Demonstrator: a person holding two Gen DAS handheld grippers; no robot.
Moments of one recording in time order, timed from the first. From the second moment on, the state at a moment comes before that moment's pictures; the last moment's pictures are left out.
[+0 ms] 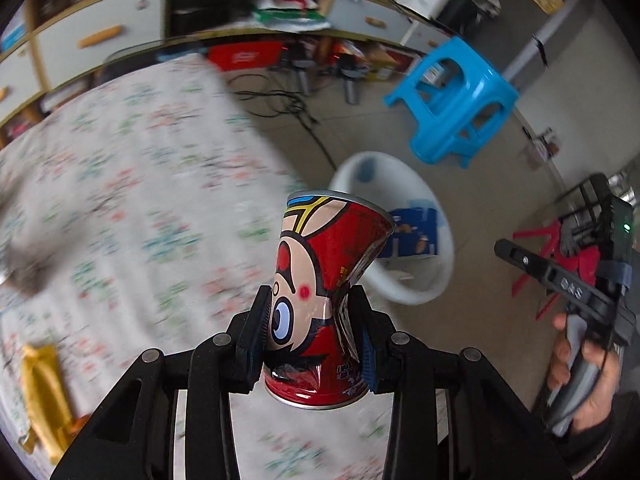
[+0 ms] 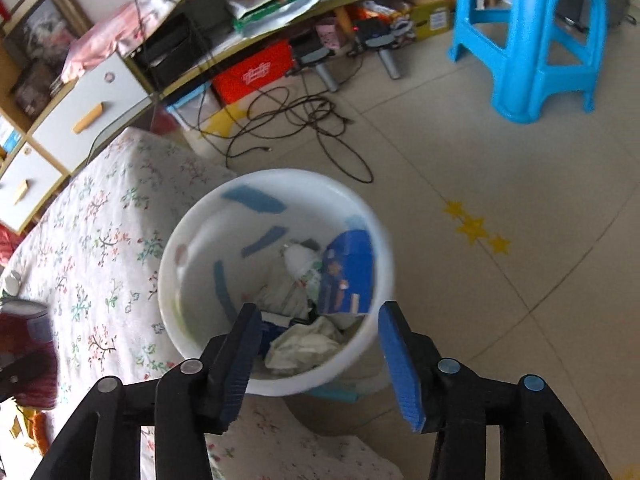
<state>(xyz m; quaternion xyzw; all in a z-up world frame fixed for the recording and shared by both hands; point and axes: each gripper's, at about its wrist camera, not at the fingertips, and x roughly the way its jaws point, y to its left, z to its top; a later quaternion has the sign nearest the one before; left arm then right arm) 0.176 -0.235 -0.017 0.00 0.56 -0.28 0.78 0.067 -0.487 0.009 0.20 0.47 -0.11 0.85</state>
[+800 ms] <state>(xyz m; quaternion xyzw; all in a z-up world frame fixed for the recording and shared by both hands) 0.189 -0.299 -0.019 0.02 0.53 -0.27 0.80 0.052 -0.508 0.021 0.21 0.46 -0.12 0.86</state>
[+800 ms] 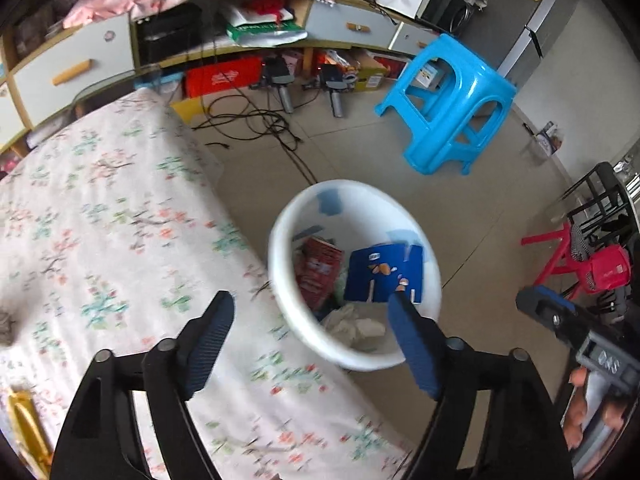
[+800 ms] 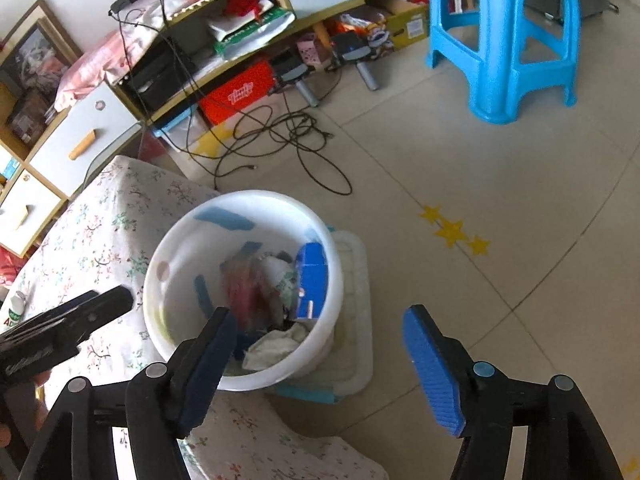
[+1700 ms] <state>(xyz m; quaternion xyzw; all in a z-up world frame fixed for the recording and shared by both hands) 0.143 -0.047 -0.015 0.01 0.53 -0.14 0.84 0.093 -0.381 0.019 0.10 0.49 -0.04 0.87</state>
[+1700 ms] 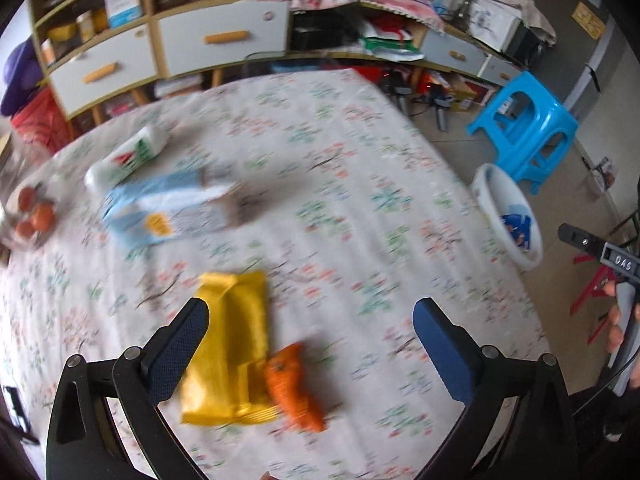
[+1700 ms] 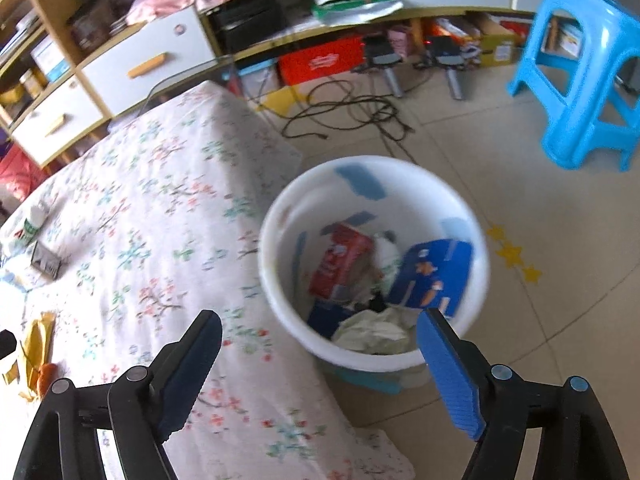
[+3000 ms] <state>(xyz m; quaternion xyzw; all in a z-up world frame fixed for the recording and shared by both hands) 0.119 0.041 -0.055 -0.07 0.59 -0.12 0.80 0.108 -0.217 -0.015 -0.02 0.53 0.06 0.85</state>
